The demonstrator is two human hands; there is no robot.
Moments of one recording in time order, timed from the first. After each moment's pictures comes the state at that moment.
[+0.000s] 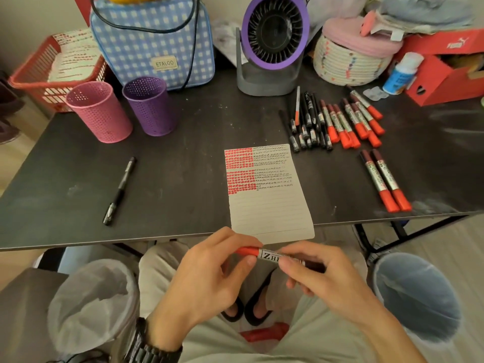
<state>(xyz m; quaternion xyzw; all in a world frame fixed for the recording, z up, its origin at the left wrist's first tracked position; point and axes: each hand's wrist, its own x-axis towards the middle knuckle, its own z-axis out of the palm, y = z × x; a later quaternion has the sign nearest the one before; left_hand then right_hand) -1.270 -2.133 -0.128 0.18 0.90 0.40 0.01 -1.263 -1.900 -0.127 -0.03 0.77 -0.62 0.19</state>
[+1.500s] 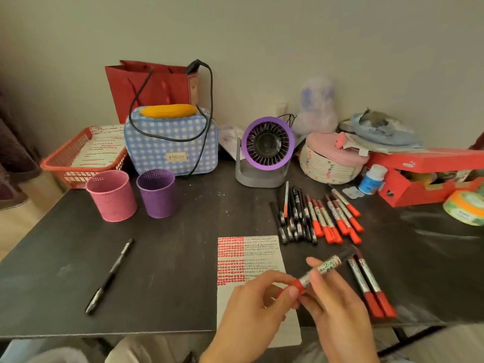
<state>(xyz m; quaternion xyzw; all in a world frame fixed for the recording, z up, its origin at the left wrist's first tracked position) -1.347 -2.050 -0.086 0.09 0.79 0.60 0.12 -1.329 -1.901 -0.075 0.15 0.59 -0.80 -0.04</state>
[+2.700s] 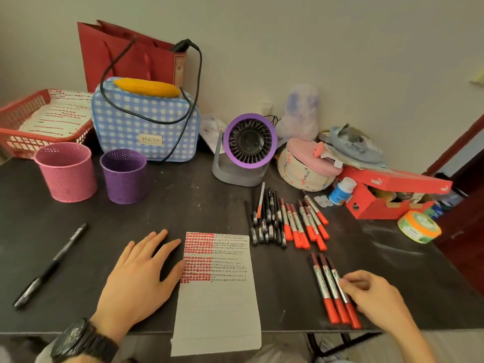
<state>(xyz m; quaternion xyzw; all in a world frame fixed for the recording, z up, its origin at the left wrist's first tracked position) -1.404 -2.159 -0.149 0.03 0.98 0.18 0.00 -1.388 -1.714 -0.093 0.24 0.93 -0.27 0.03</state>
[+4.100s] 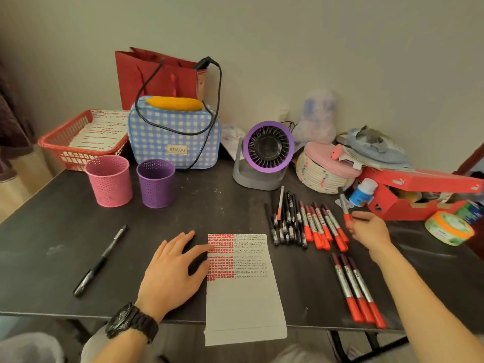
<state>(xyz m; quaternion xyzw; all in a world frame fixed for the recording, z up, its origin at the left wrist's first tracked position) -1.400 -2.162 -0.148 0.04 0.97 0.23 -0.01 -1.525 -1.731 -0.083 0.26 0.84 -0.47 -0.09</state>
